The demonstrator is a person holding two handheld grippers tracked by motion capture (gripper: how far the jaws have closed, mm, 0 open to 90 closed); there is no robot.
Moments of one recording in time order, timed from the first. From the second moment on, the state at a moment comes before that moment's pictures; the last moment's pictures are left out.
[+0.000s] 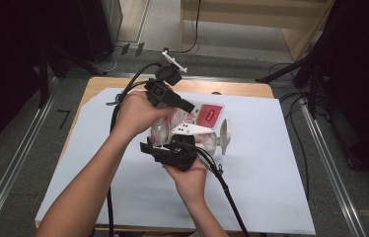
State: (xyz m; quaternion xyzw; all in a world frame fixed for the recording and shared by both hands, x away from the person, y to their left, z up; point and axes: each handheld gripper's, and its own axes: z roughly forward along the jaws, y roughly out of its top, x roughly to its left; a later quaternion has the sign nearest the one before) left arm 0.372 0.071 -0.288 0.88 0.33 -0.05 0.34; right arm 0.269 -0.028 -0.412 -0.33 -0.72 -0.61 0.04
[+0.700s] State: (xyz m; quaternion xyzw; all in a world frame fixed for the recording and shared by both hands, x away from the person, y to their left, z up) left arm 0.363 0.060 -0.283 0.89 0.32 -0.01 0.33; right arm 0.270 -0.031 -0.412 -0.34 -0.72 -0.61 0.03
